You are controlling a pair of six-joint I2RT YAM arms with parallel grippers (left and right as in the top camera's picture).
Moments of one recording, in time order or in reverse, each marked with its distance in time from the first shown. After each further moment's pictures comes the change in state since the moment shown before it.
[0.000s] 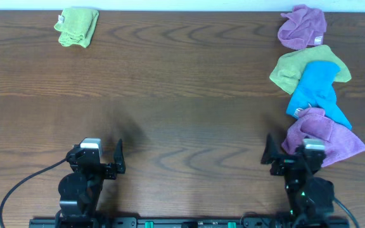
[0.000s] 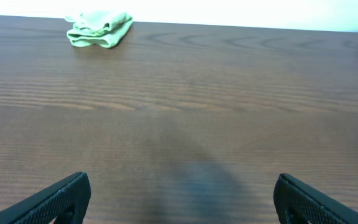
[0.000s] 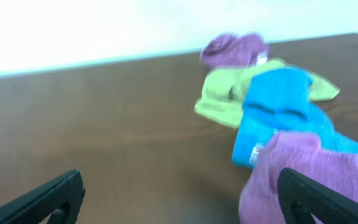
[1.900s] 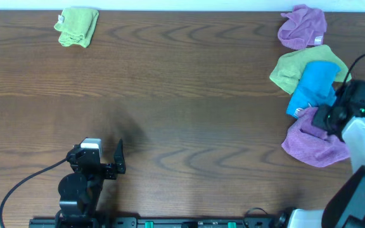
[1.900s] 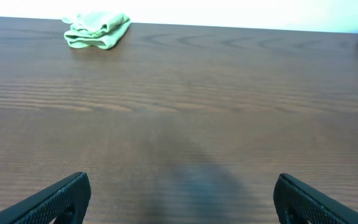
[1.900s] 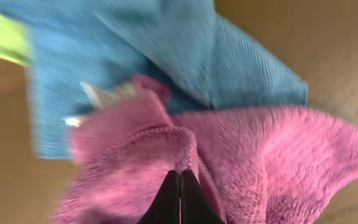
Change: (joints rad) left arm 0.000 -0.002 -0.001 0.002 0.007 0.000; right arm -0.502 1.540 0.811 -0.212 -0.069 -0.138
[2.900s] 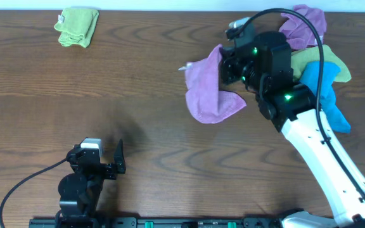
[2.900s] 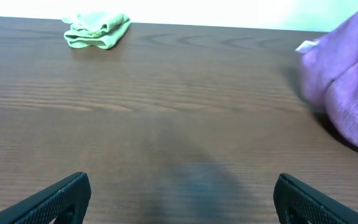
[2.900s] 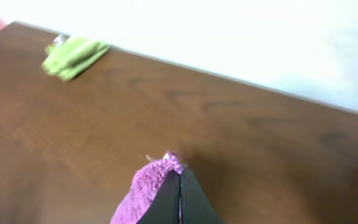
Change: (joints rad) left arm 0.000 0.000 0.000 0.000 0.000 0.000; right arm 0.777 -0.102 0.288 0.282 -0.132 -0.001
